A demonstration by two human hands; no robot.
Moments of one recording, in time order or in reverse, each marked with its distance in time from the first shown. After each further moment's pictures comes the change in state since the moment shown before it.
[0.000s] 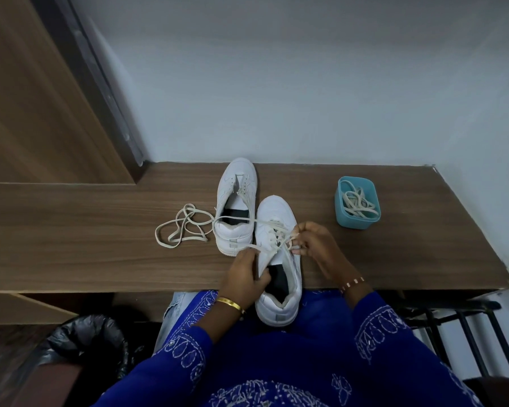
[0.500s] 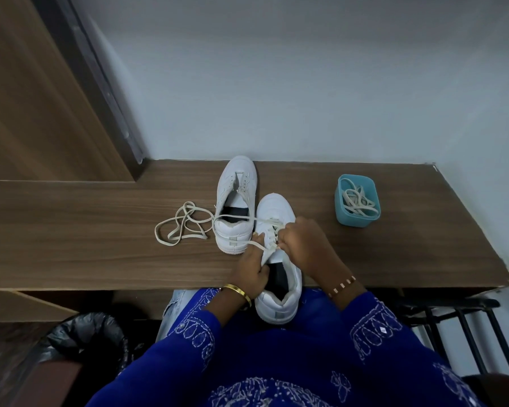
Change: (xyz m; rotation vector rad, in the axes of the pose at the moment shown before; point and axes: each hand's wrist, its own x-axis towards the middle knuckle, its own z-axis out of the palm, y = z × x) left_hand 0.011 0.003 0.009 -0.120 -0.217 -0.035; right_hand 0.001 -0.002 0.014 -1.591 0.057 -0.794
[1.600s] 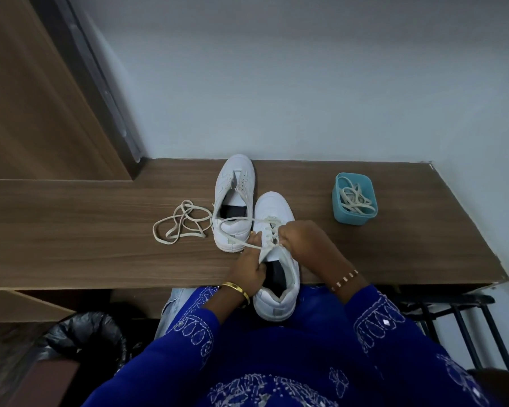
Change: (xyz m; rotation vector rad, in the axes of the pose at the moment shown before) left_hand 0.000 -0.002 -0.002 0.008 -0.043 -0.048; right_hand -0.001 0.004 -0.008 0.177 -0.182 0.058
